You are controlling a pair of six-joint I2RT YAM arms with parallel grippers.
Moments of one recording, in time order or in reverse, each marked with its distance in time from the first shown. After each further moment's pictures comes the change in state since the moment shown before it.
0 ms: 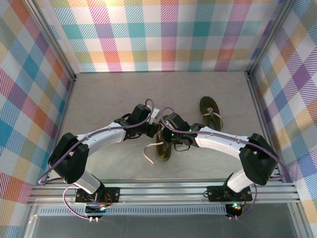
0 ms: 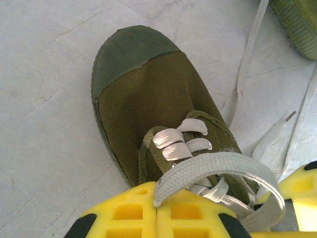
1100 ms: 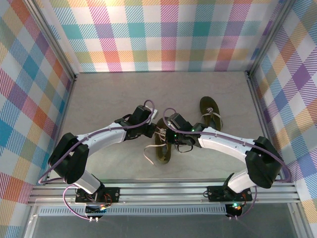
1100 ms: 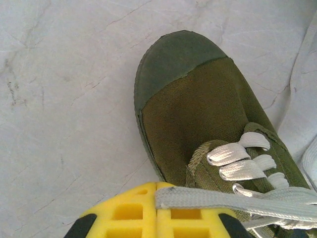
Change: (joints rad) left arm -0.010 0.000 0.002 -0.051 -0.156 -0.007; right arm -0.001 -0.049 0.009 -0.111 0.046 -0.052
